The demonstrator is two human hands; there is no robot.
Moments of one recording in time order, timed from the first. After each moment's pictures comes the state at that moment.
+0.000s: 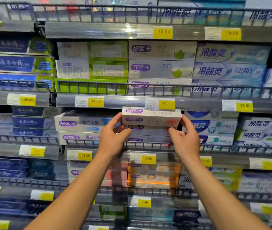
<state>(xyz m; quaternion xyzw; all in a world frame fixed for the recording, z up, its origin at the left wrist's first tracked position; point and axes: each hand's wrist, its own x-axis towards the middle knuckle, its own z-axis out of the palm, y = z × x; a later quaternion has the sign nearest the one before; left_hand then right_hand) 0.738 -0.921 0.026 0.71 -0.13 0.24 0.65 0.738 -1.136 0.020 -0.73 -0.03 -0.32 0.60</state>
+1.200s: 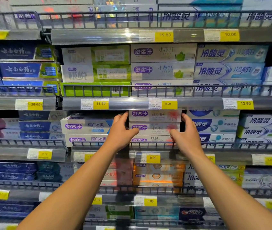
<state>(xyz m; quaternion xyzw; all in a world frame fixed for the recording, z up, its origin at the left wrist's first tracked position) 0.761 -0.916 0.048 0.86 -0.12 0.20 0.46 0.742 -1.134 0.031 -0.80 -0.01 -0.29 0.52</state>
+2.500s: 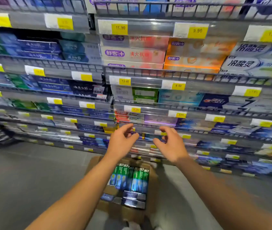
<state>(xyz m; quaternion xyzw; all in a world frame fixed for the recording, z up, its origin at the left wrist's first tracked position) 0.534 -0.836 -0.258 0.84 0.10 -0.04 0.53 0.551 -1.026 -0.271 -0.91 -0.01 0.09 0.40</state>
